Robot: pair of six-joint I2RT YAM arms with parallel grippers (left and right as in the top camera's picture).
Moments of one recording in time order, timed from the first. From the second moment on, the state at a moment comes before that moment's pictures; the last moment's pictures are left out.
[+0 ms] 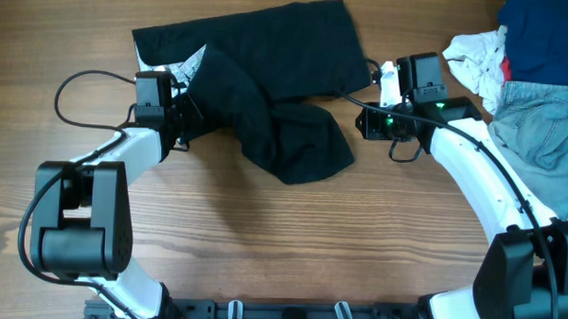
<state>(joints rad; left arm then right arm) 0.00 1.83 0.90 0.05 0.13 -0.53 0.20 1.64 1.16 -0.65 -0.24 0.15</state>
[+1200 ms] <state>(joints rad) 0.00 1.30 0.90 -0.55 0.10 -0.52 0.20 1.65 0.95 -0.42 -0.39 0.05</state>
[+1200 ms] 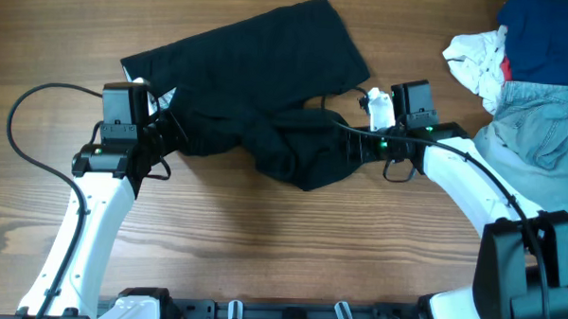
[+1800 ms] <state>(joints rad) 0.00 1.30 0.90 -0.60 -0.02 -0.52 0.06 1.79 1.04 -0.43 -0.44 0.02</state>
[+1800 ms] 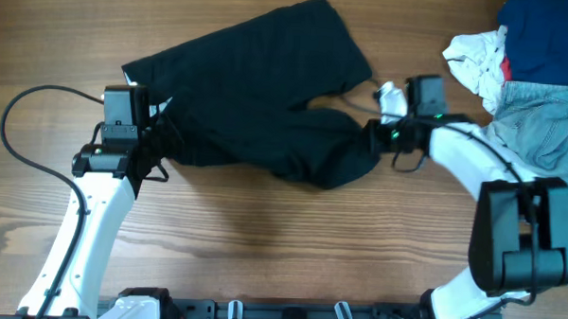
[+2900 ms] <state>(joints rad) 0.01 1.30 0.90 -0.61 -0.08 -0.52 0.21 1.68 1.12 -0.88 -0.49 0.06</state>
